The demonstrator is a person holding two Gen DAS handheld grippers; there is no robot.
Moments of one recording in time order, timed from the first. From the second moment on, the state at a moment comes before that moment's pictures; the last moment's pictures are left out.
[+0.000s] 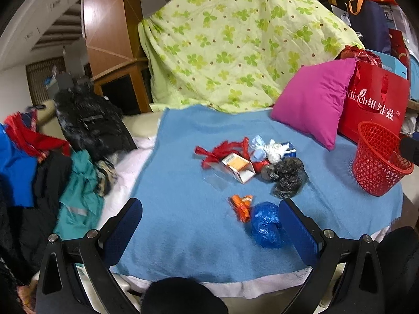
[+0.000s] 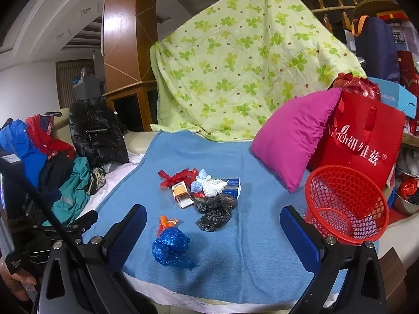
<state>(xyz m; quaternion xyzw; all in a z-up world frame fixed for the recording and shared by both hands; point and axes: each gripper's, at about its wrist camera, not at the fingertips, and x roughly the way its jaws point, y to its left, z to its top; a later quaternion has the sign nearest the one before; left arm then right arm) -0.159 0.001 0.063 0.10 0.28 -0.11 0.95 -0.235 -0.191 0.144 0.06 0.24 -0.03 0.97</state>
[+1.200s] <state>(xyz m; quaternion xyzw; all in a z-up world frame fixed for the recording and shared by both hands) -0.043 -0.054 -0.098 -0.08 0.51 -0.29 0.80 0.058 -0.244 -0.056 0.20 0.44 0.09 0.87</state>
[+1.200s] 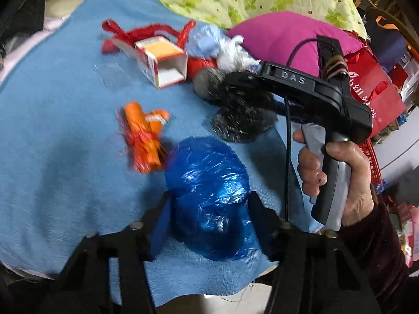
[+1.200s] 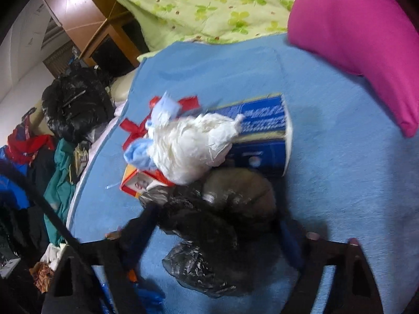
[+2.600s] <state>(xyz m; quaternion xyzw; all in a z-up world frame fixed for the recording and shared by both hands) -0.059 -0.003 -0.029 -0.03 0.39 -0.22 0.90 -0.018 -0.280 -0.016 0.16 0.37 0.05 0.91</state>
